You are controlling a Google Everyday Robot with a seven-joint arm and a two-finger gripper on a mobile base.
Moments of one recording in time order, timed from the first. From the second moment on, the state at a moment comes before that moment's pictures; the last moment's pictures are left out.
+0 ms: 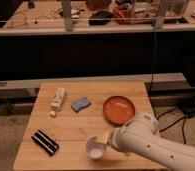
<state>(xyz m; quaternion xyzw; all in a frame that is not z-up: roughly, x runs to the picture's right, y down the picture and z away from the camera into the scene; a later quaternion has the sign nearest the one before) 0.076 0.262 0.649 -0.14 -0.28 -0.54 0.78</state>
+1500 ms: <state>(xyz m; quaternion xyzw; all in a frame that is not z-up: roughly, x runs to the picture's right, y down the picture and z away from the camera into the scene) 0.029 0.306 0.691 -0.20 -0.30 -0.57 0.74</state>
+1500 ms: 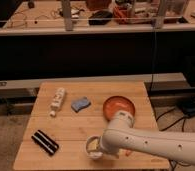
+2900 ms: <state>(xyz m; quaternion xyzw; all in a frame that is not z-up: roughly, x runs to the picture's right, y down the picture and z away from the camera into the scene) 0.041 0.301 0.687 -0.22 -0.28 -0.56 0.75</state>
